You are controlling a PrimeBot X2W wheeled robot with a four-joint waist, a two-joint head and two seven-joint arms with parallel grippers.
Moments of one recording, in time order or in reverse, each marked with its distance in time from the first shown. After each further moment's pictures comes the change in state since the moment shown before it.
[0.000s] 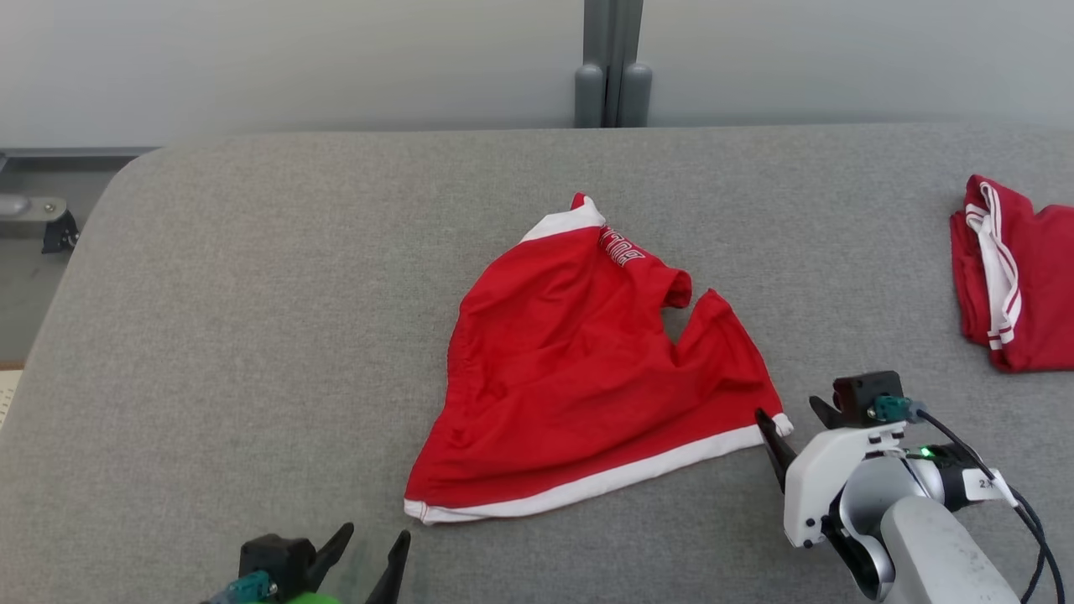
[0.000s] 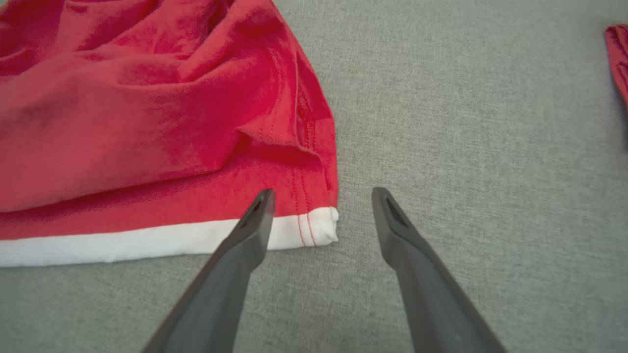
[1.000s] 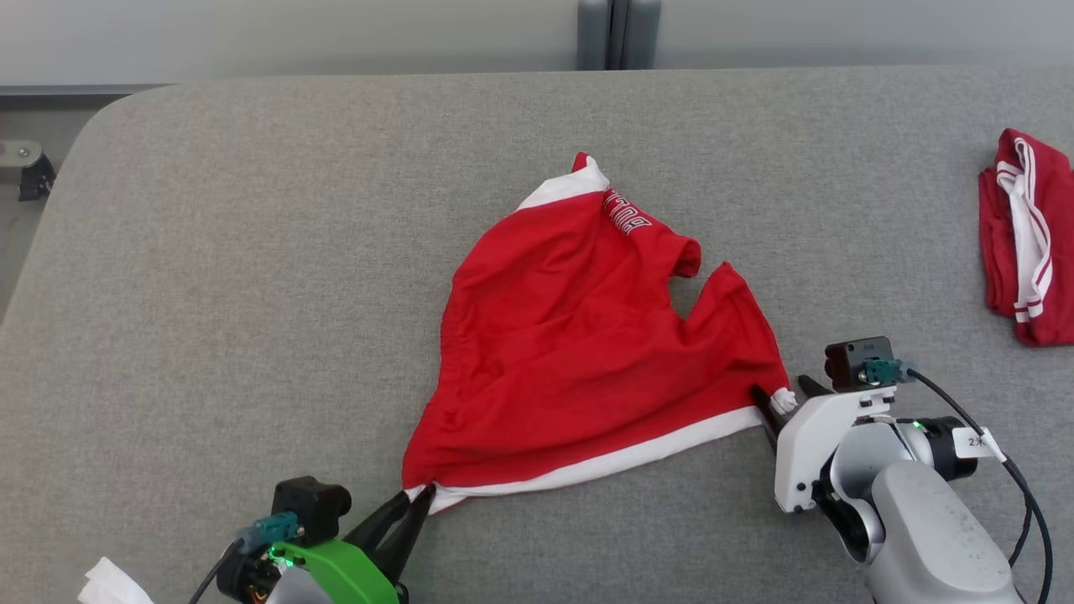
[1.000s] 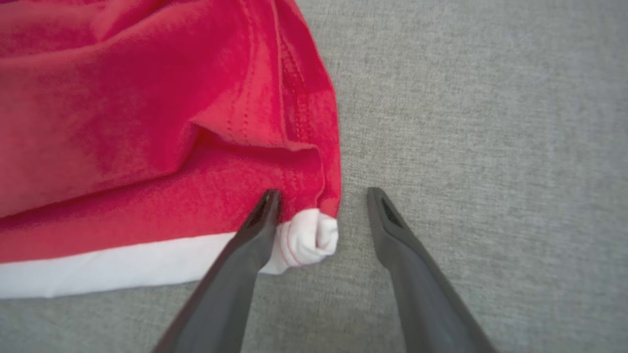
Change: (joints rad) left arm -0.251 0.157 -0.369 0.075 -0.305 0.000 -0.078; right arm -0.105 0.006 0.022 0.108 0.018 0.001 0.077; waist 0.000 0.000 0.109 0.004
